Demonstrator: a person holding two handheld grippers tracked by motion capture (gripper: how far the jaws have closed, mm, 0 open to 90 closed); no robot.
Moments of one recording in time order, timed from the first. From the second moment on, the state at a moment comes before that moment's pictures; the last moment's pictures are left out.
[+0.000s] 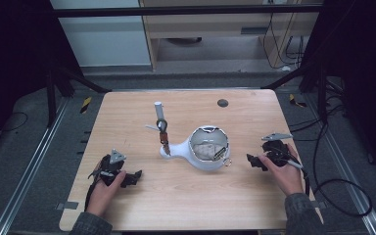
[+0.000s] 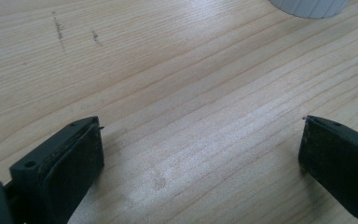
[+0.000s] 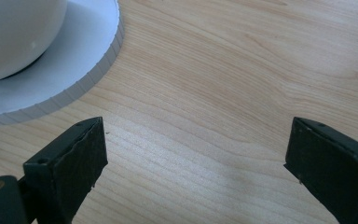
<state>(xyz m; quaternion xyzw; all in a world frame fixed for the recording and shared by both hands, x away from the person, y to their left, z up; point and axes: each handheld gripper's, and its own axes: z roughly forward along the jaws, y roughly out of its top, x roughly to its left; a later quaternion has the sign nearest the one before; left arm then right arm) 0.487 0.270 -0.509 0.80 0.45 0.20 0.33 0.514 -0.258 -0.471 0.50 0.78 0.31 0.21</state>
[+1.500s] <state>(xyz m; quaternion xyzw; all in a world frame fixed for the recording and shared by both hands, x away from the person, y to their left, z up) 0.487 0.270 -0.508 0.81 0.45 0.20 0.33 0.519 -0.246 -0.511 0.52 0.76 0.32 0.22</state>
